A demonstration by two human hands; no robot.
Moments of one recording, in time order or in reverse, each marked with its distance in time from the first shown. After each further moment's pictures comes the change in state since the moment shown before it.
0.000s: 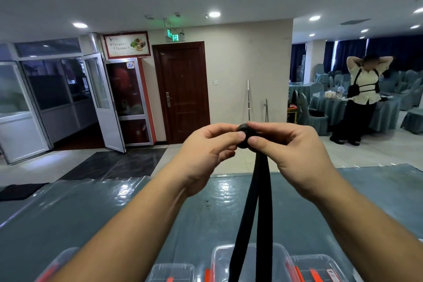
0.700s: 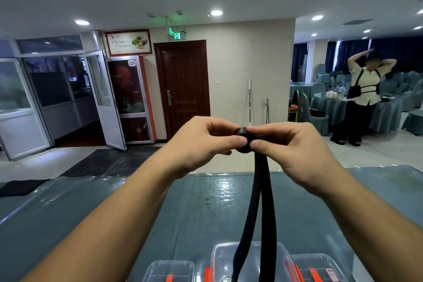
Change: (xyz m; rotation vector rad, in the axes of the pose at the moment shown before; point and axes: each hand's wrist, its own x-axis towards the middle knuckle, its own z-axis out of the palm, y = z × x) left_hand 0.002 0.024 -0.020 0.476 -0.128 0.095; right_hand 0.001 -0.007 -0.005 -0.114 -0.131 -0.004
